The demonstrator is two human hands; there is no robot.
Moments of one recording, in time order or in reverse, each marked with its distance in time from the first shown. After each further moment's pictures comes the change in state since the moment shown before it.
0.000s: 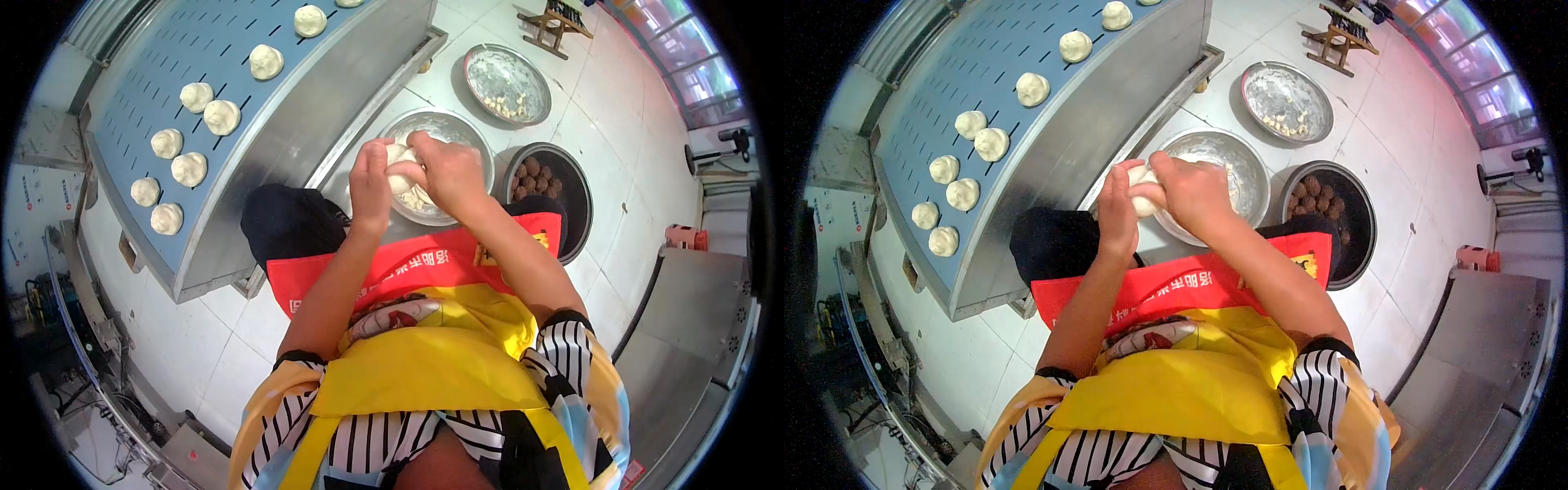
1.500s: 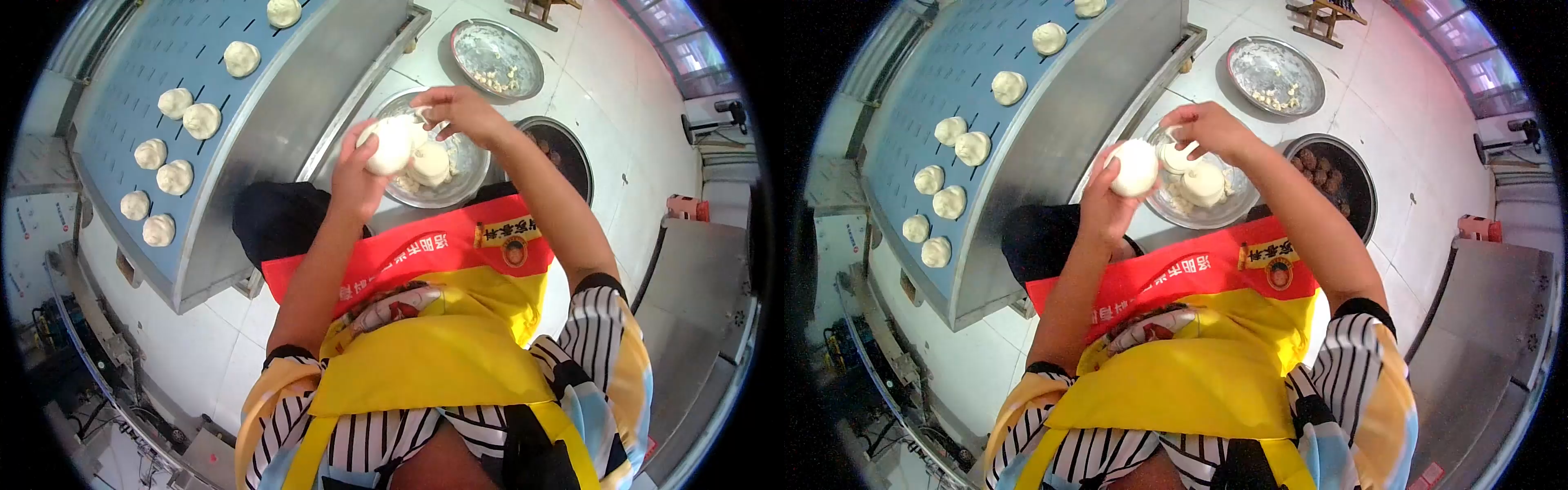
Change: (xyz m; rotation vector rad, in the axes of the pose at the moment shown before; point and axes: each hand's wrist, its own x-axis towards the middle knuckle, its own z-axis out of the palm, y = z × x) left_hand 0.007 0.001 -0.013 -0.513 -0.278 -0.232; right_hand 0.036 0.087 -0.003 0.942 -0.577 0.719
